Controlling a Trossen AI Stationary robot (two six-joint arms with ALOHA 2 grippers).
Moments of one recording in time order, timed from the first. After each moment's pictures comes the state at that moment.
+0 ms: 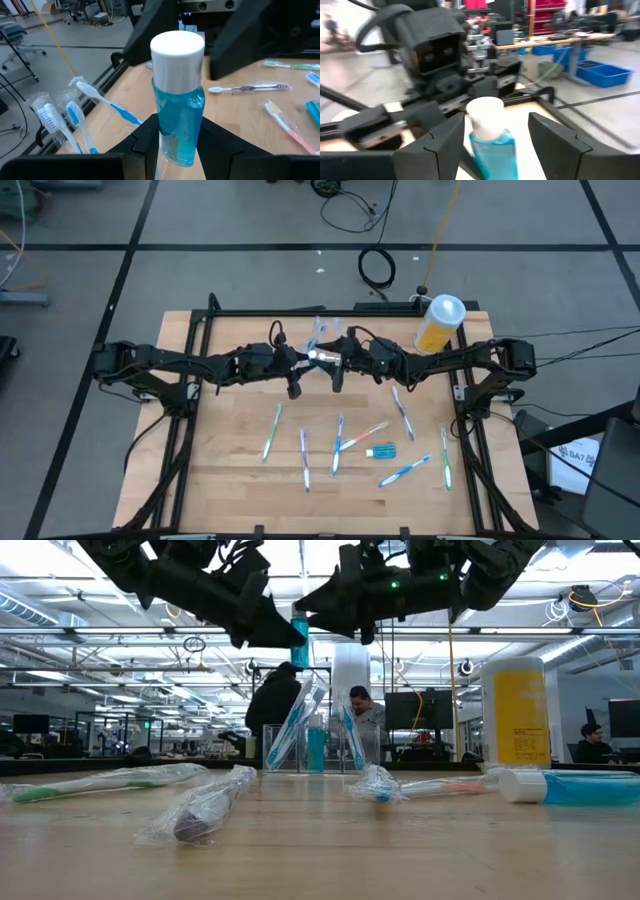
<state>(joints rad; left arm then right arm) 0.14 1.38 0.72 0.37 -0.17 0.08 -0.15 1.61 0.87 0.73 0.05 0.09</state>
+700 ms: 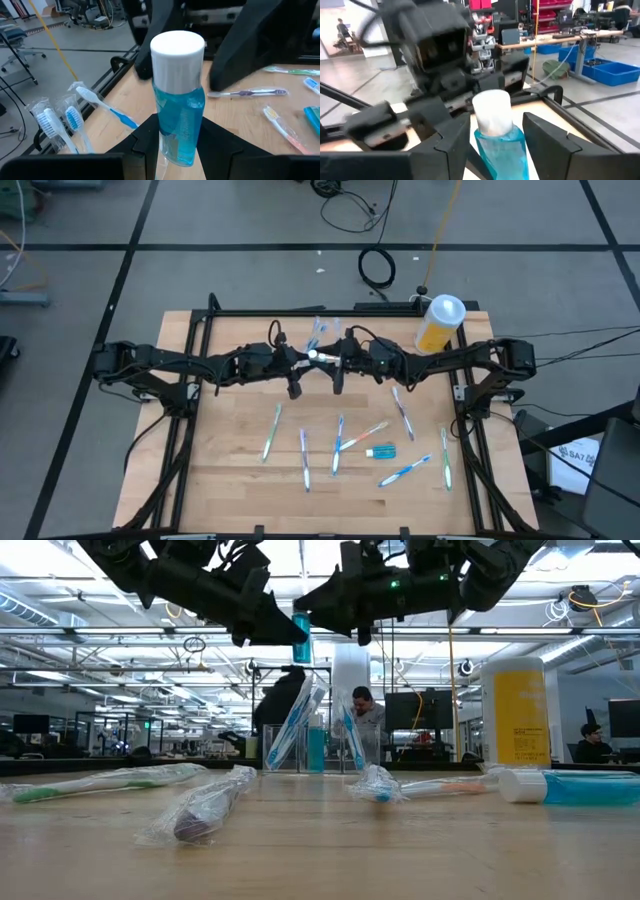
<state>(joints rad) 0.14 1.38 0.72 0.40 -0.17 0.07 -0.15 1.63 0.88 0.74 0.02 0.11</state>
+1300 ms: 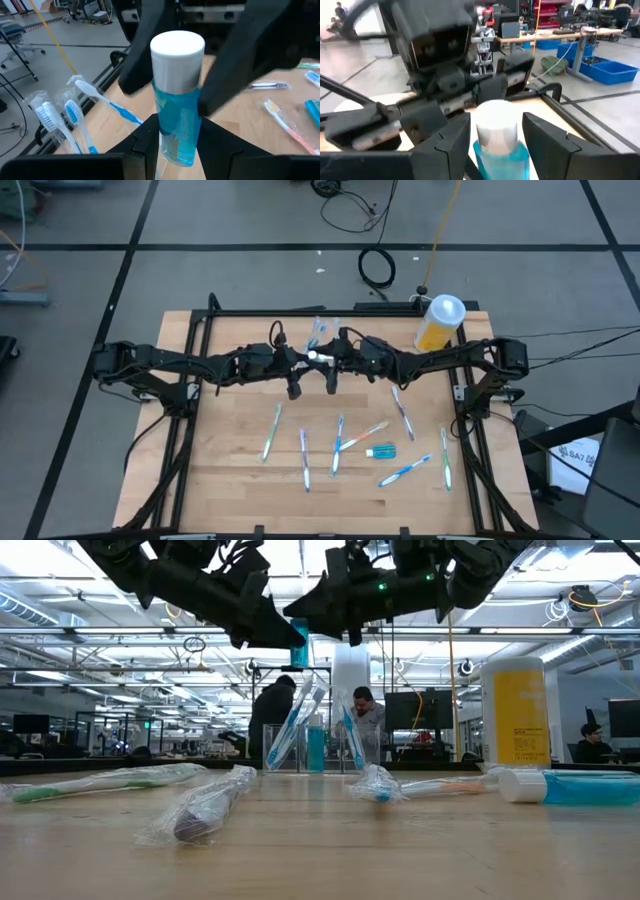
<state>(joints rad) 0.14 1.38 0.72 0.37 -0.17 0.07 -0.15 1.67 0.95 0.67 0.03 0.07</state>
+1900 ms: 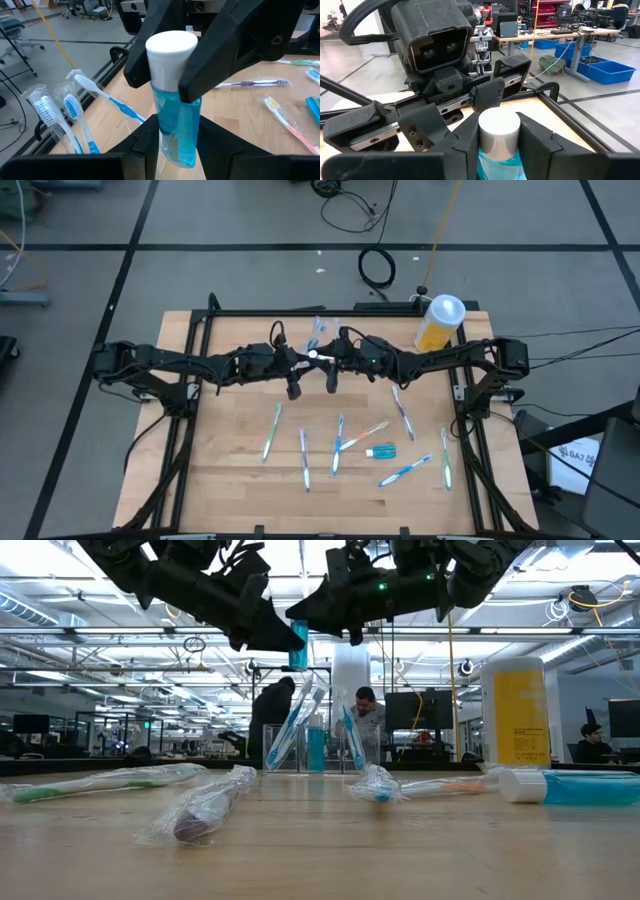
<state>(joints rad) 0.14 1.38 0.72 0.36 -0.17 0.07 -0.15 1.67 0.95 0.65 0.03 0.06</state>
